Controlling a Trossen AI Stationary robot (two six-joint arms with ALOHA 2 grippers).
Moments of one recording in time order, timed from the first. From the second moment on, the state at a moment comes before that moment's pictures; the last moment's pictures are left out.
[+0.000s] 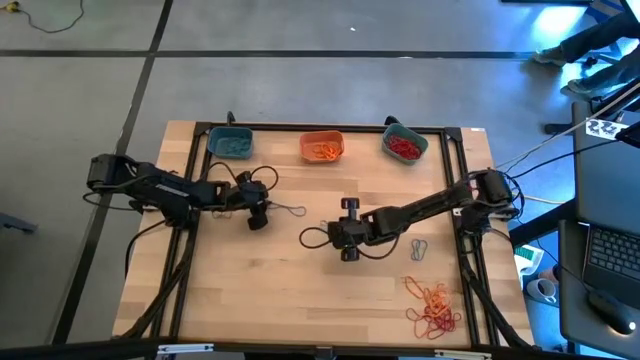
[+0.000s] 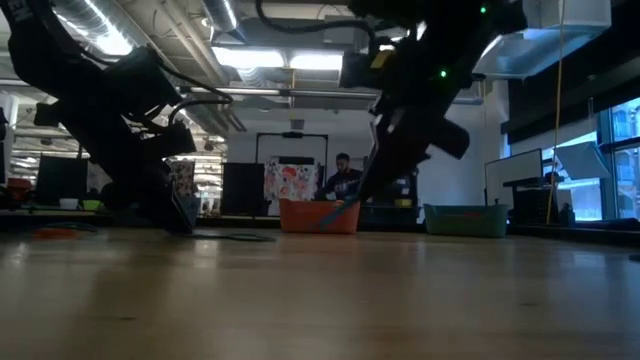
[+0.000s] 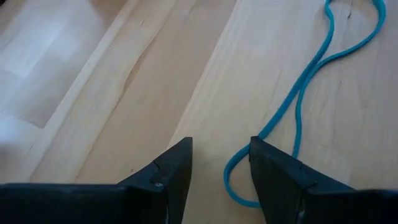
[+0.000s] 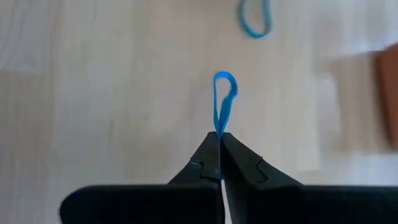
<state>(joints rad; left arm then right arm) 0.15 1.31 0.25 0.16 -0.33 -0.10 0.24 1.84 1.21 -0.46 0.39 0.04</state>
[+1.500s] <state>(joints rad) -0.04 1.23 0.33 0.51 -0.10 0.17 0.16 1.88 1.21 0.17 0.34 -0.14</state>
